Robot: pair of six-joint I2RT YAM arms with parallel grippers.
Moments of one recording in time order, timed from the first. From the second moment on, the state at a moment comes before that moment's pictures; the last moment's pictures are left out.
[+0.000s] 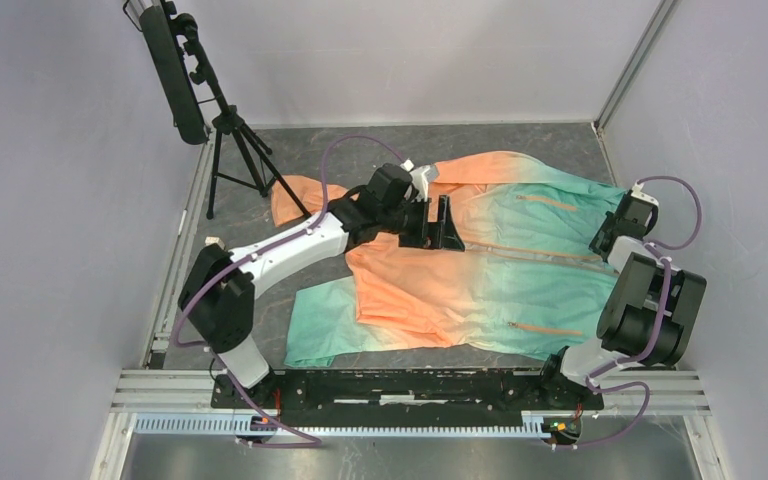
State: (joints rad) left arm -0.79 1.67 1.29 -0.27 0.42 -0.64; right arm -0.45 1.55 0.76 -0.02 0.14 0.11
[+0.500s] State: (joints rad) left arm -0.80 1.79 1.36 -0.22 0.45 -0.72; right arm -0.45 1.54 0.77 -0.04 0.11 0.12
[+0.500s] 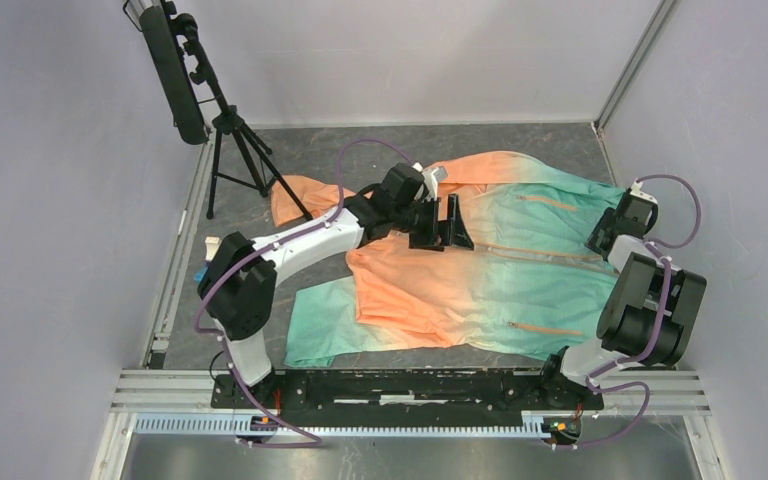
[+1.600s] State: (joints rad) left arm -0.36 2.14 1.51 -0.21 0.11 -0.73; right arm -0.28 1.78 0.97 -0.03 0.05 0.10
